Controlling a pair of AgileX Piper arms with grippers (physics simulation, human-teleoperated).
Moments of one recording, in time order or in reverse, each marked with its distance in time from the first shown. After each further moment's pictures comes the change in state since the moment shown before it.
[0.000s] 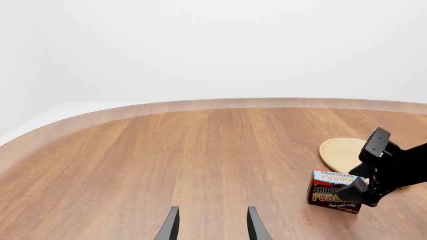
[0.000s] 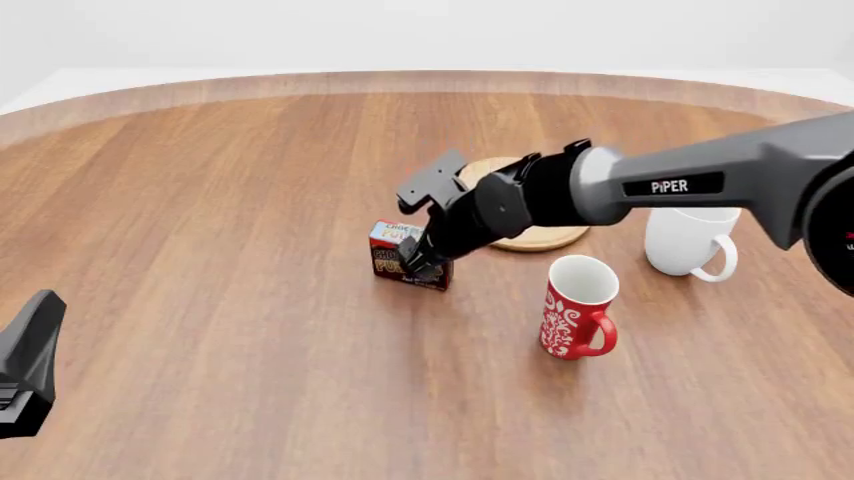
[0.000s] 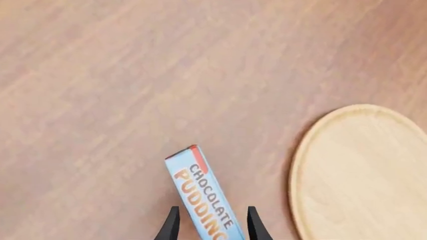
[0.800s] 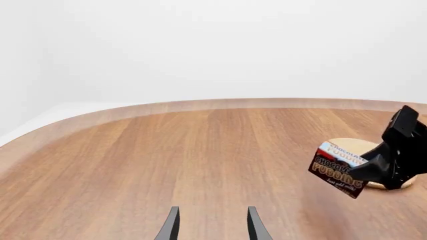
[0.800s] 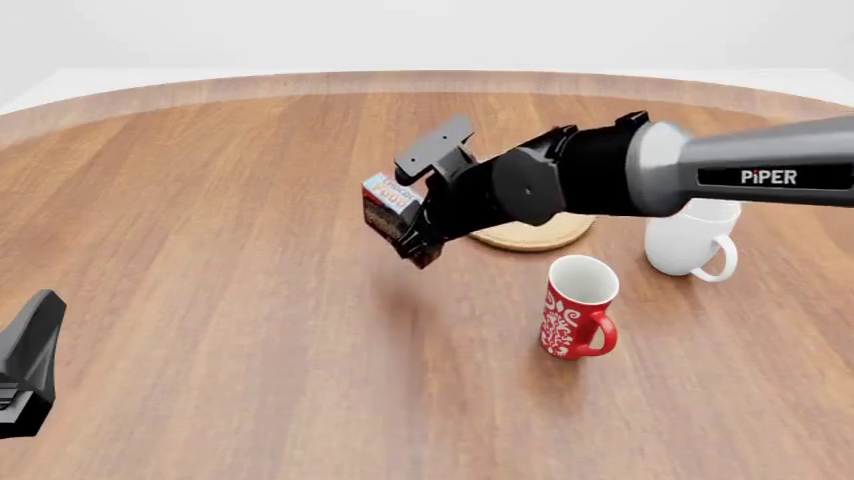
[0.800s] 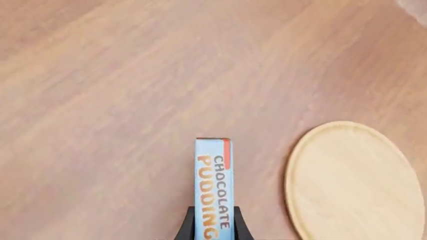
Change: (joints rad) left arm 0.000 0.000 0.000 0.000 0.000; right arm 0.045 -0.180 0.082 -0.026 0.030
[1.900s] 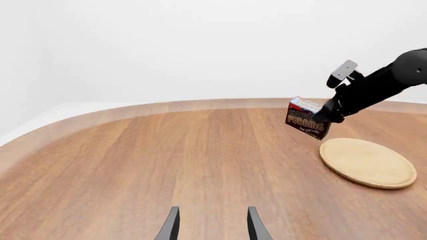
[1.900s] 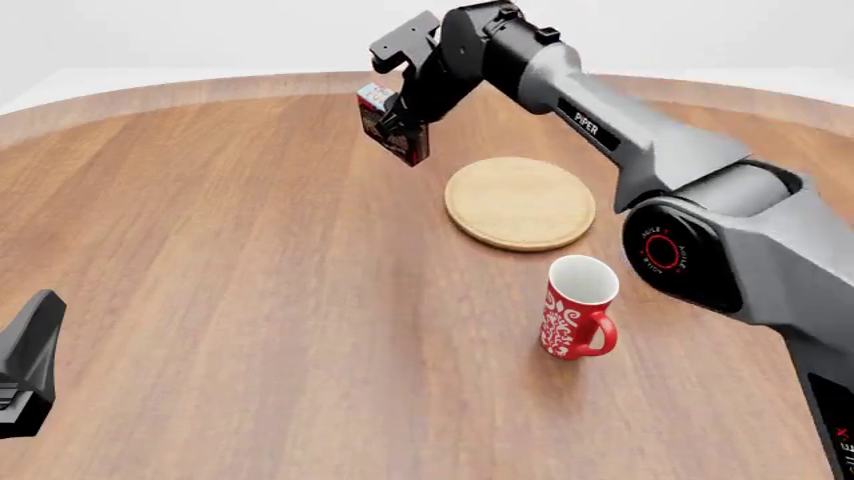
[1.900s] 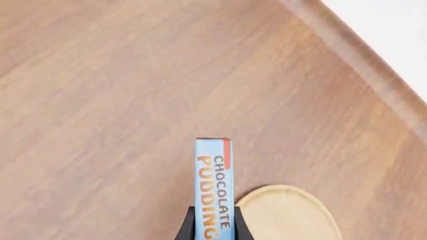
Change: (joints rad) left arm 0.000 0.000 0.000 0.000 0.000; right arm -0.126 0.561 -1.174 0.631 -0.117
